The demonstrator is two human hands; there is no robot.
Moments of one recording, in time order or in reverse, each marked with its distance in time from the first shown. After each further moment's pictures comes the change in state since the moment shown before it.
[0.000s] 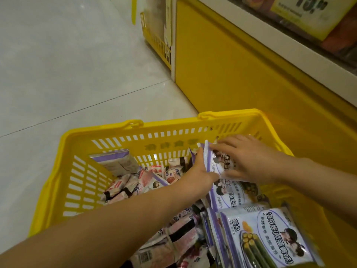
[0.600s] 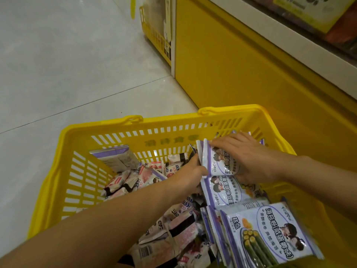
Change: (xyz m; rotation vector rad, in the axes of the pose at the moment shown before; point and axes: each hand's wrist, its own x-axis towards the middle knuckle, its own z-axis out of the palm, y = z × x) left_hand 0.001 -0.012 -0.009 -0.196 -0.078 -0.043; right_hand -0.002 0.005 0.010 0.082 -0.058 -0.091
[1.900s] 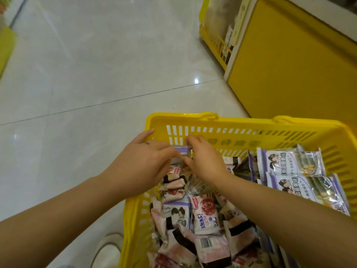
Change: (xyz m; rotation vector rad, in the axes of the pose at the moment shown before) left_hand -0.171 -0.018 -0.167 1.495 0.621 0.655; right_hand 0.156 -0.194 0.023 0.400 0.425 0.144
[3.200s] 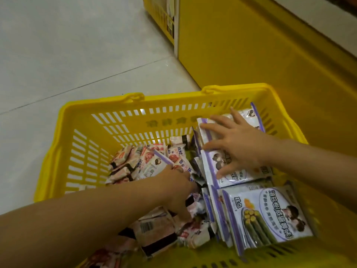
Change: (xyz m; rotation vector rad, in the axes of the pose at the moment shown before) left_hand 0.089 0.150 0.112 0.026 -0.994 0.334; right_hand -0.082 0.159 -0.134 -0.705 -0.436 -0.321
